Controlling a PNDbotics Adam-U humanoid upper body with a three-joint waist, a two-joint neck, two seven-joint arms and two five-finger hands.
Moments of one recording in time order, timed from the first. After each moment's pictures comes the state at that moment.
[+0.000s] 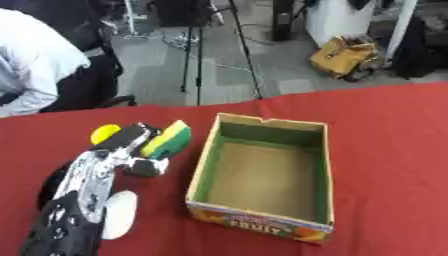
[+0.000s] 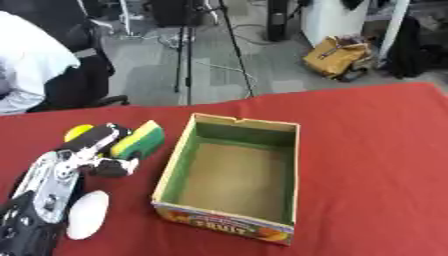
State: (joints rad) left arm -0.99 0.09 0.26 -1.04 -1.21 -0.22 -0.39; right arm -0.29 -0.27 -0.27 -1.99 -0.45 -0.49 0.05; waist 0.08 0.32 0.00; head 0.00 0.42
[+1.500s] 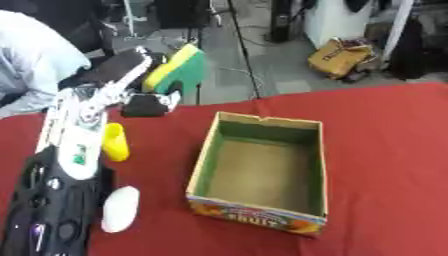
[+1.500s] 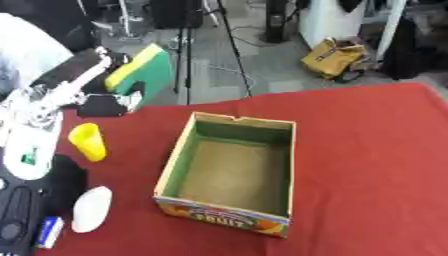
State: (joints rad) left arm -1.05 0.06 0.18 -1.40 -1.07 -0.21 -0.52; right arm -0.29 -0.28 -0.27 -1.99 -0.49 -0.48 0.04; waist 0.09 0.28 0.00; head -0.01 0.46
